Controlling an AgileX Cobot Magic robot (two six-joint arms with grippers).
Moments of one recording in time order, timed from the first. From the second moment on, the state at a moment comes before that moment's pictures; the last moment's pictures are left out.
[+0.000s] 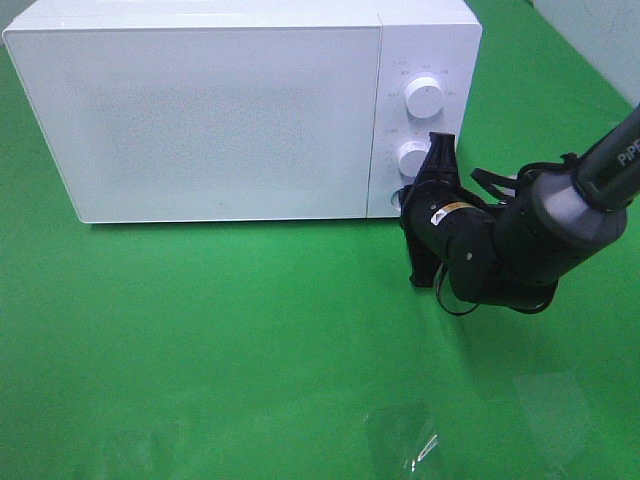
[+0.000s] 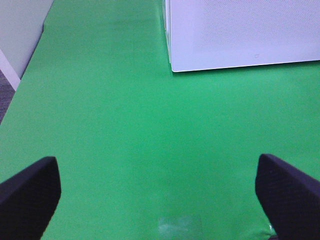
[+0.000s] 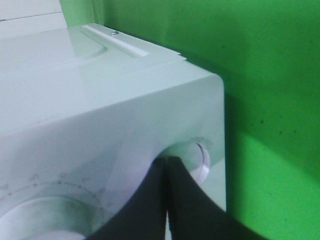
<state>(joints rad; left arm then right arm) 0.04 0.00 -0.52 -0.10 1.09 0.14 0.51 2.14 -0.84 0.49 -0.94 1.49</state>
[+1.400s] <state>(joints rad) 0.04 0.00 -0.52 -0.10 1.09 0.14 0.54 2.21 -0.92 0.59 -0.95 1.38</state>
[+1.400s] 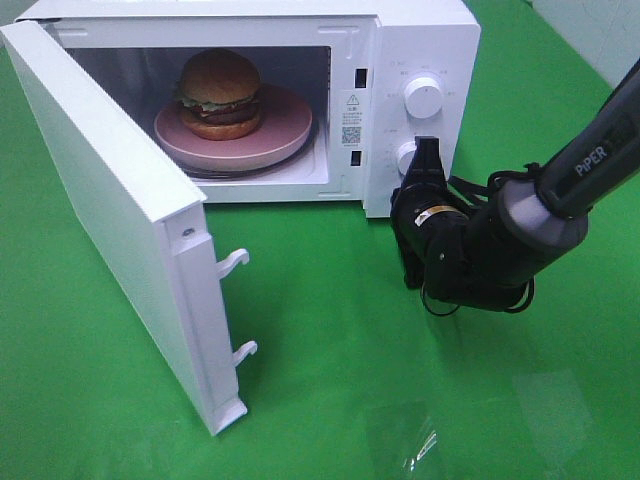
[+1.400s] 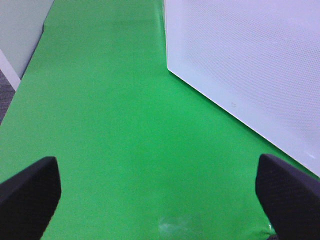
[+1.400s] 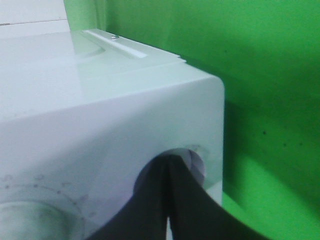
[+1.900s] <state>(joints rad) 0.04 0.00 -0.52 -0.10 1.09 0.14 0.52 2.12 -0.86 0.52 -0.86 1.38</state>
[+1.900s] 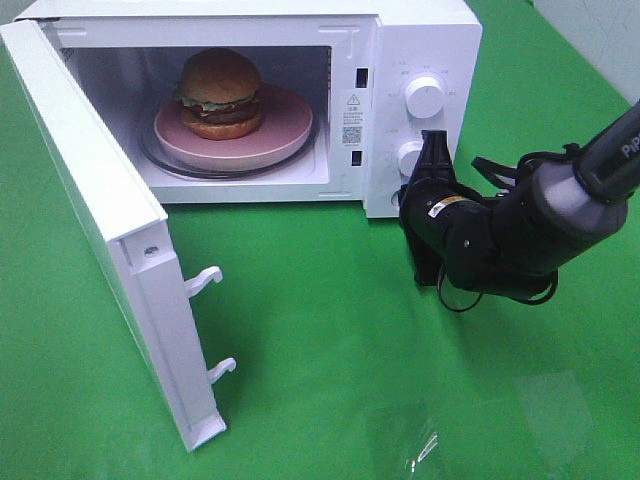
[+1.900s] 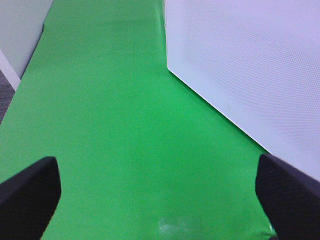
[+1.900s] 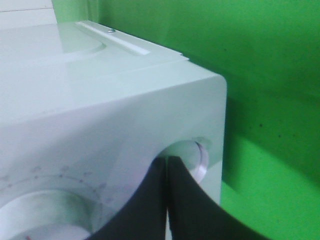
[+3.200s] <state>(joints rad) 0.04 0.00 -0.52 -0.10 1.09 0.14 0.55 1.58 -0.68 0.38 -0.06 0.32</state>
